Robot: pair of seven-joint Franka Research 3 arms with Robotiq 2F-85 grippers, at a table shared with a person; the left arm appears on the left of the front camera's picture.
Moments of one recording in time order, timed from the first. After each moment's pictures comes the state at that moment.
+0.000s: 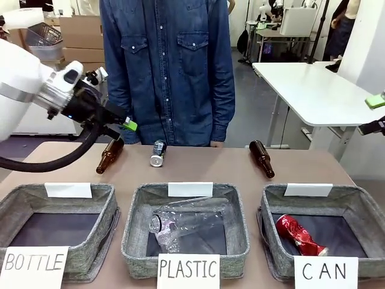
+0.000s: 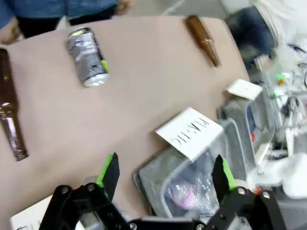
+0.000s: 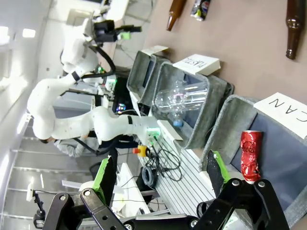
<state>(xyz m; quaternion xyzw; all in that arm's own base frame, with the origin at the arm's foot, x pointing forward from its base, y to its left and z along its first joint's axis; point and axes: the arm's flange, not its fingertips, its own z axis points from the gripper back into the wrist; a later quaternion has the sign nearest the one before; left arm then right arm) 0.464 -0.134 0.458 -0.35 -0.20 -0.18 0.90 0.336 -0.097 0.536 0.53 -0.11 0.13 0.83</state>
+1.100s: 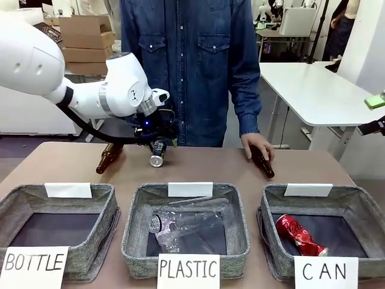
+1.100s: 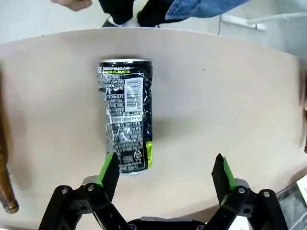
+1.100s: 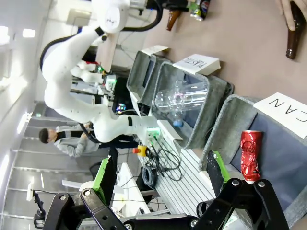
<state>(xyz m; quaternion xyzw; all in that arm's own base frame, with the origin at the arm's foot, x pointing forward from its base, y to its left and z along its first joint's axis) 0.618 -0.281 0.361 -0.15 -0.08 -0.04 0.99 0.336 -0.097 0.535 0.53 -0.11 0.13 0.83</state>
